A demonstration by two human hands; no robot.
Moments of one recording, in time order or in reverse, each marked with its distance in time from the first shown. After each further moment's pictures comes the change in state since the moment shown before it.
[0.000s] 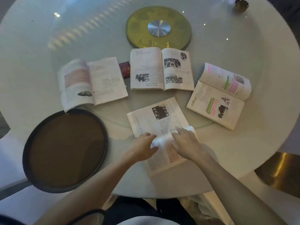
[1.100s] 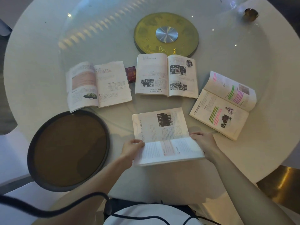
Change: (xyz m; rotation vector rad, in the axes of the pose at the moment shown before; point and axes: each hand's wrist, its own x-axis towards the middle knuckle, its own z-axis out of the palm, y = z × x) left_hand 0.002 -0.030 0.009 -1.239 0.228 -0.713; right_hand 0.010 0.059 -0.035 1.209 0.144 0.641
